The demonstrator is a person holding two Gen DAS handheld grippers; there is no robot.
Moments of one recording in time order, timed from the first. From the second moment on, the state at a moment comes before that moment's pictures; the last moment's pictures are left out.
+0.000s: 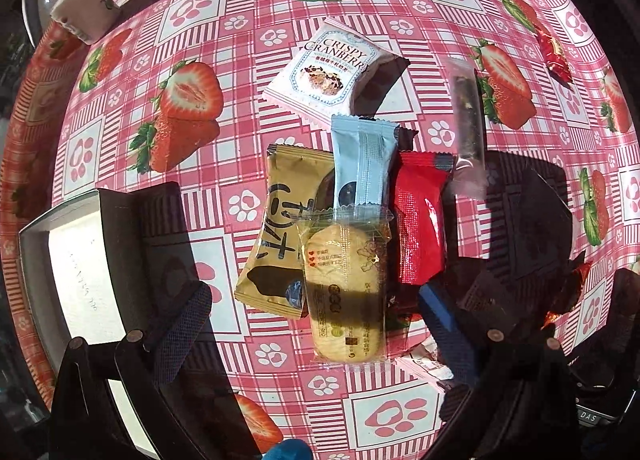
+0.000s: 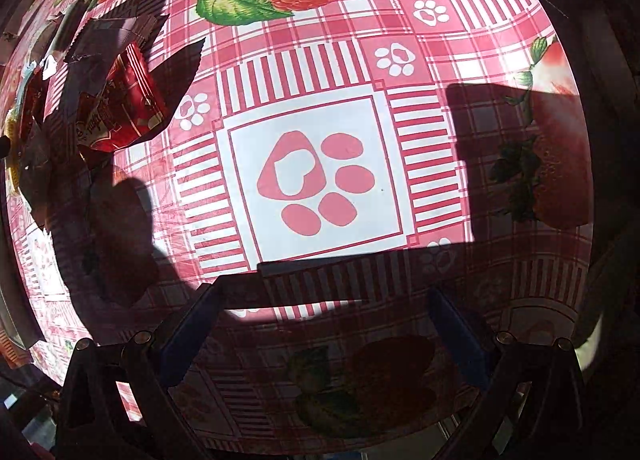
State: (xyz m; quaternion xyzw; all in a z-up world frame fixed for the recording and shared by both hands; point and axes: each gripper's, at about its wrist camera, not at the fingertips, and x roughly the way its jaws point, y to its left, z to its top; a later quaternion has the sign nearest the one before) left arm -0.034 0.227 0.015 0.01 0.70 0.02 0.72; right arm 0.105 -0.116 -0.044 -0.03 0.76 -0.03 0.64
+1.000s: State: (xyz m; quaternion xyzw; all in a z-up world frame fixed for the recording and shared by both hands) left arm -0.024 0.197 -0.010 0.03 0.72 -0.02 0.69; right arm 0.112 -0.118 -0.048 0.00 0.77 -0.02 0.64
